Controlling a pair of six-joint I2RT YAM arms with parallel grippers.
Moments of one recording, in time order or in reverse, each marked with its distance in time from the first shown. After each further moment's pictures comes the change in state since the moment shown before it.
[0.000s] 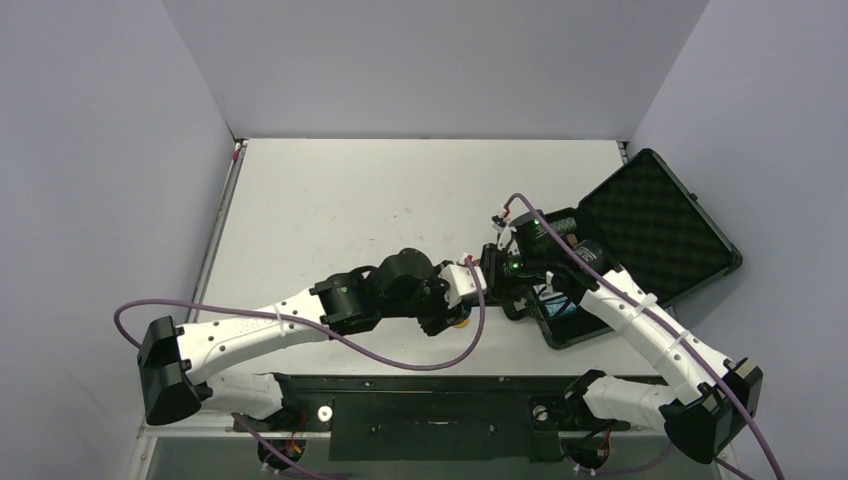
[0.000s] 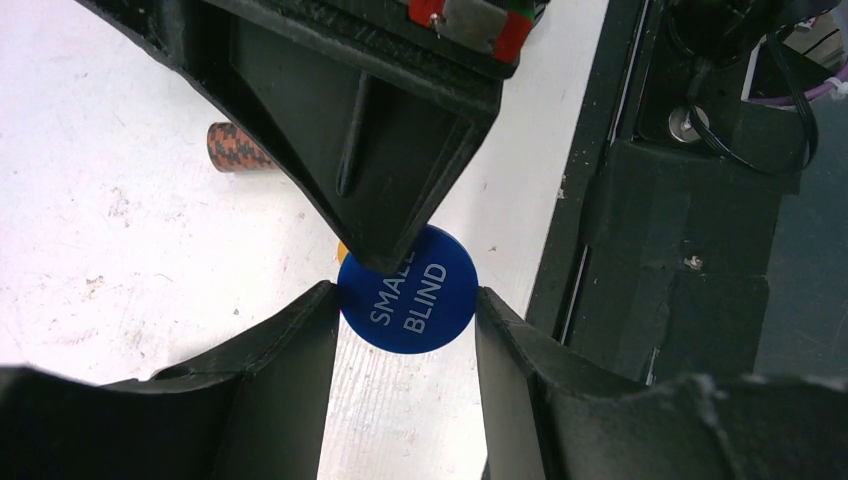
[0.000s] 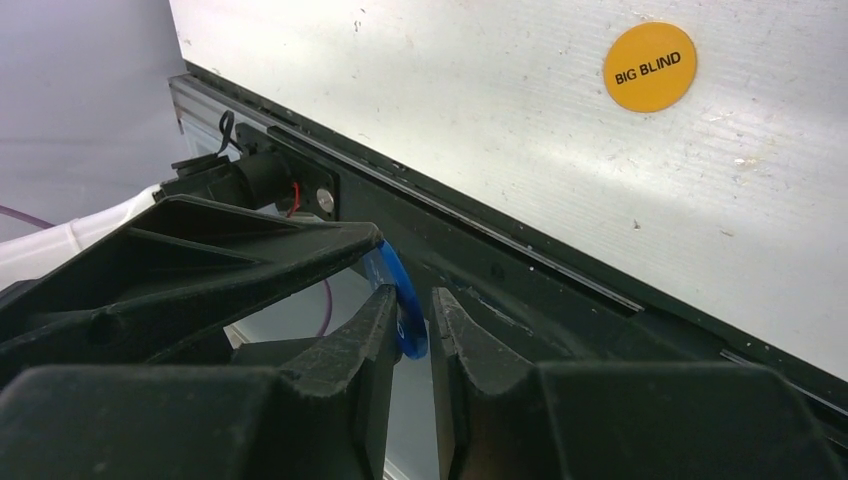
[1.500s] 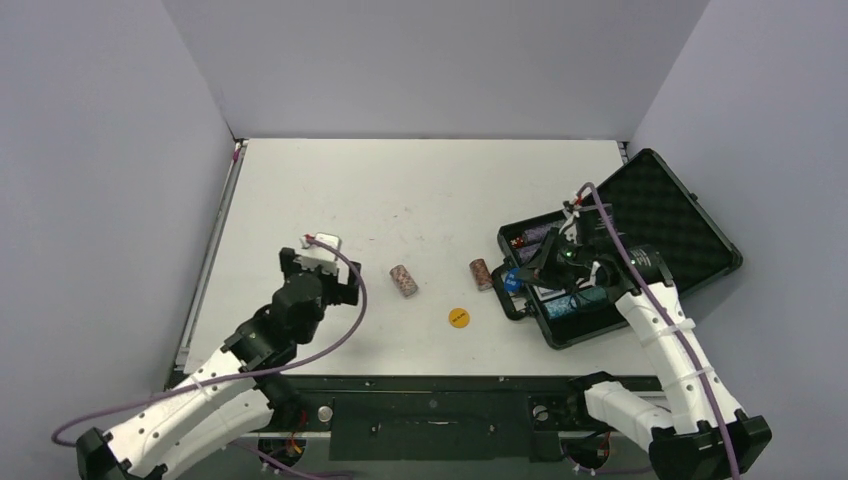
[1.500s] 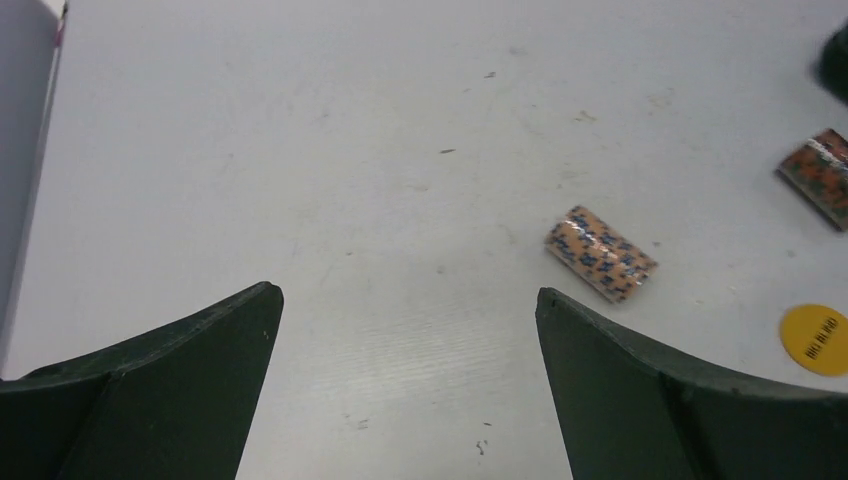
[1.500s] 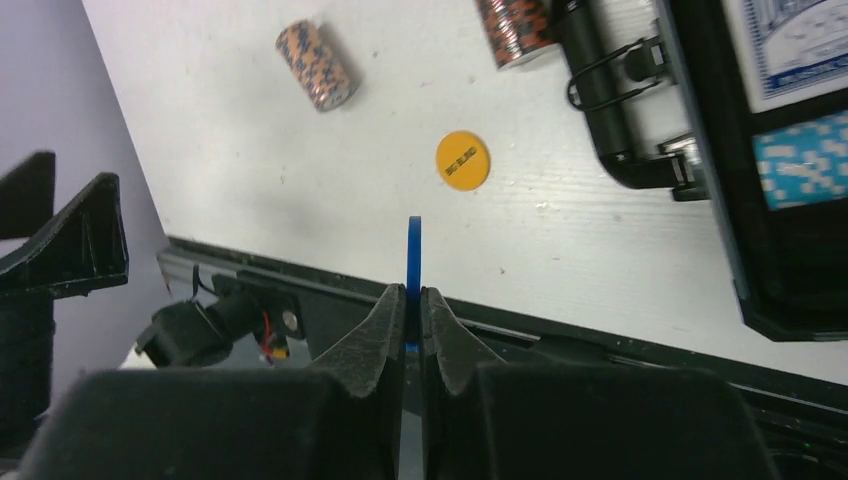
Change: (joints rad) left arm 0.293 -0.575 -0.485 0.121 -0.675 -0.233; right arm -0.335 -0.107 0.010 -0.132 0.076 -0.113
